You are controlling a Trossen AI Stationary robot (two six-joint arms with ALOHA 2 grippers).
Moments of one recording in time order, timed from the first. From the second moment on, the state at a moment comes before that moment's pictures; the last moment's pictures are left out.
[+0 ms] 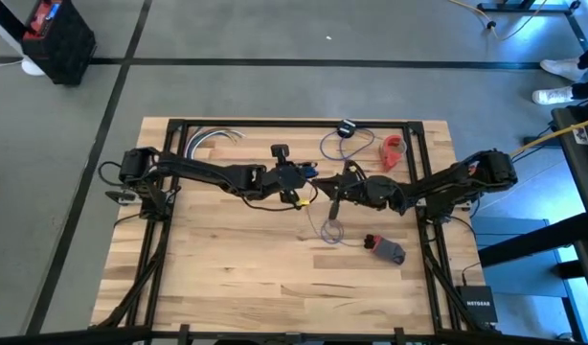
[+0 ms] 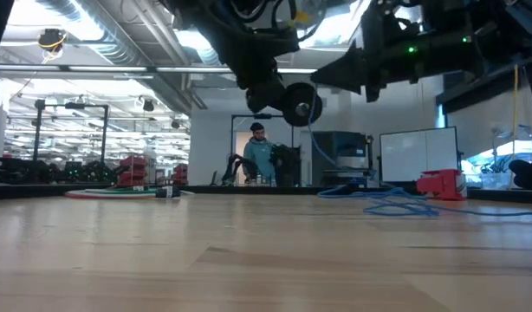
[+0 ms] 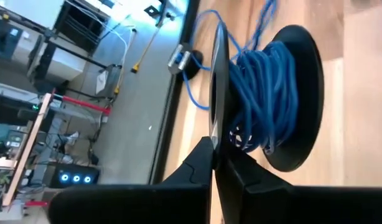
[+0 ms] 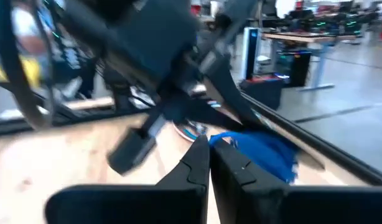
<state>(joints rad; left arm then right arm) 0.03 1.75 1.23 -0.13 -0.72 0.43 0.03 1.43 0.44 0.95 0.33 0.06</state>
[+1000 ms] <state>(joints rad) 0.04 1.74 1.24 -0.05 -0.55 0.21 0.00 1.52 0.54 0.95 0.29 0.10</state>
